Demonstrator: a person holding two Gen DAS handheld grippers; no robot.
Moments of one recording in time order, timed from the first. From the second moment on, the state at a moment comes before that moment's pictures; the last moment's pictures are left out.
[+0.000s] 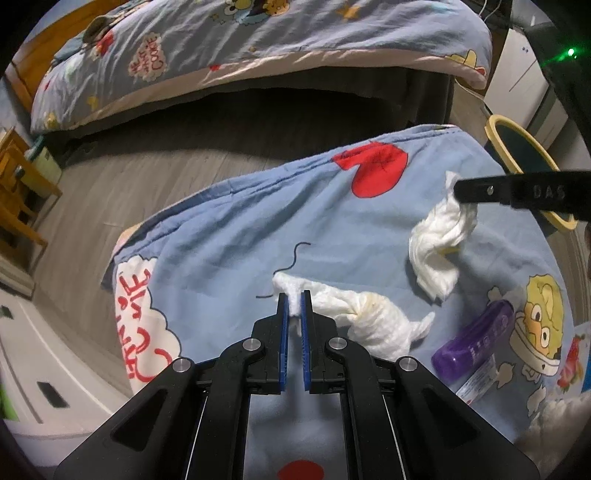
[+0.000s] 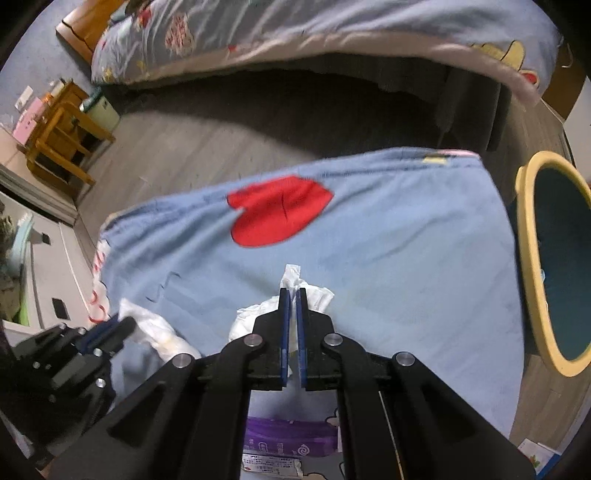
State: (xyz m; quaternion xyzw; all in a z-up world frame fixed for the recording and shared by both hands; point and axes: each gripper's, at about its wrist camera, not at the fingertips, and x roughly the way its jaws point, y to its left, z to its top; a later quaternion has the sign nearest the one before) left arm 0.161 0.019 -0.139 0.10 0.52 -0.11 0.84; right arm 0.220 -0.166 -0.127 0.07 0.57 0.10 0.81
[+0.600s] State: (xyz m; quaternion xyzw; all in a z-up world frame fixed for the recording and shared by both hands) left arm 0.151 -0.017 -0.061 0.09 0.41 -0.15 0.90; right arm 0.205 -0.237 -0.063 0.11 0.49 0.06 0.86
